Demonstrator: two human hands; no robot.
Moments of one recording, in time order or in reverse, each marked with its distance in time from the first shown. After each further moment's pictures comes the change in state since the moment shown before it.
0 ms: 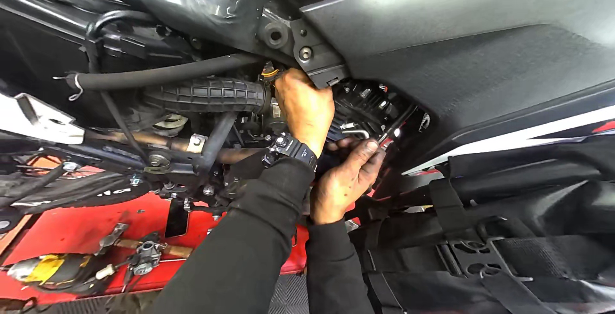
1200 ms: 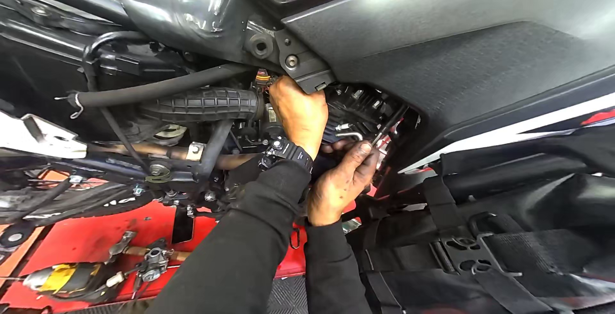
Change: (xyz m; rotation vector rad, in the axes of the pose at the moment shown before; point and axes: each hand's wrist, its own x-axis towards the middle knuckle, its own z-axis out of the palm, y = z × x) left_hand -0.003 -0.004 0.008 -0.041 0.043 0.041; right_hand 0.000 0.003 0.000 0.051 0.020 -0.016
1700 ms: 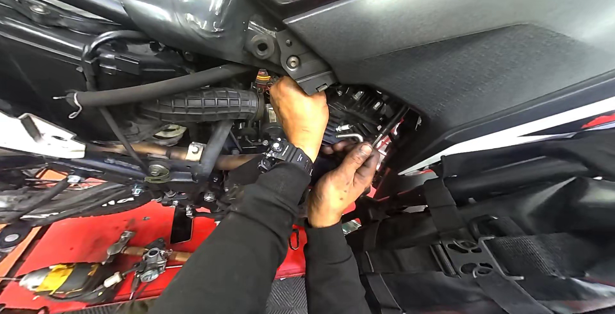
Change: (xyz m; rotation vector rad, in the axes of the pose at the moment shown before) left_hand 0.000 -0.001 0.000 -0.025 -0.007 0.005; right_hand 0.000 0.000 0.001 -0.007 -0.001 -0.014
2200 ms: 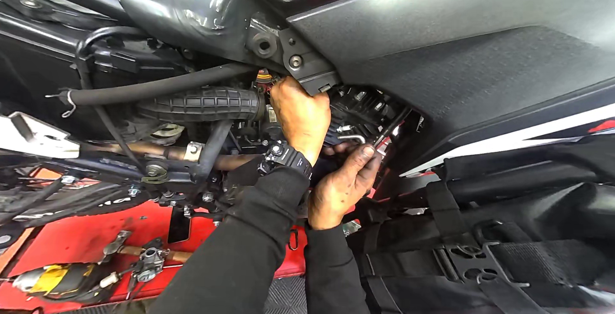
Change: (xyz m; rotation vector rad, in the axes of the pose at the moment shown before) left_hand -0.001 0.001 -0.003 0.057 -0.029 -0.011; right_hand -0.006 -0.005 -0.003 -0.036 -0.032 0.012
